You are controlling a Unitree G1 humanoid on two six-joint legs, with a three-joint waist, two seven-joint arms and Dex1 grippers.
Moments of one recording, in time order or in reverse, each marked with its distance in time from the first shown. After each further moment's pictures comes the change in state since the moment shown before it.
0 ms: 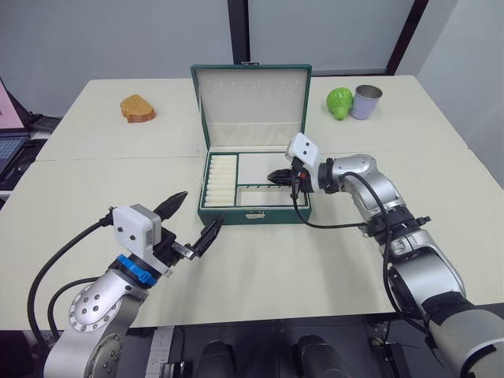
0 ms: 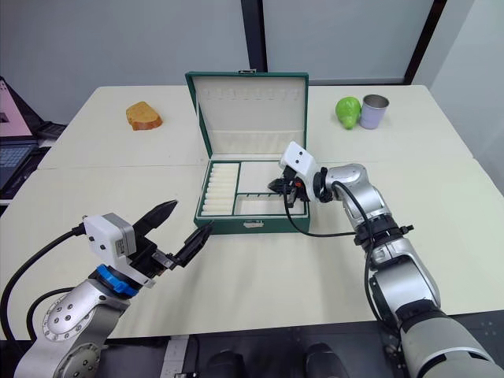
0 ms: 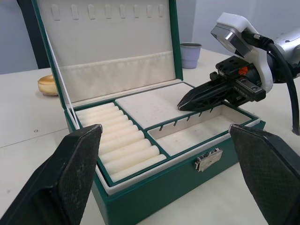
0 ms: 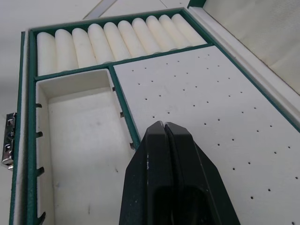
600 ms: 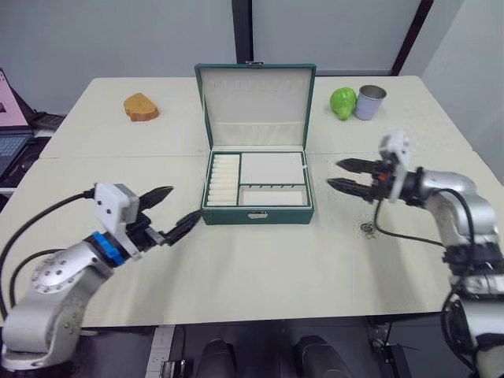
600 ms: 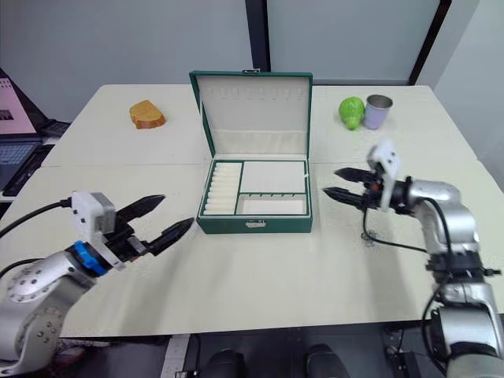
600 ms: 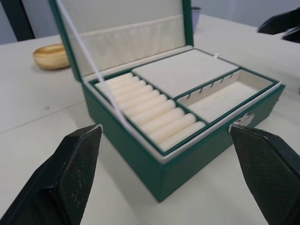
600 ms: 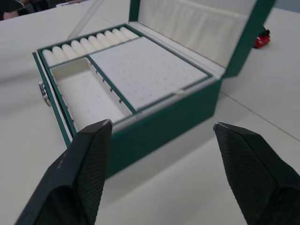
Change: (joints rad) left arm -0.142 0.273 0.178 0.362 -0.118 0.085 -0.255; right arm 0.439 -0.380 -0.340 -0.402 0.249 0.125 0.070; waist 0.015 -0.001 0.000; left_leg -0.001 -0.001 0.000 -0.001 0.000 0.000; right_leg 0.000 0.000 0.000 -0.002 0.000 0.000
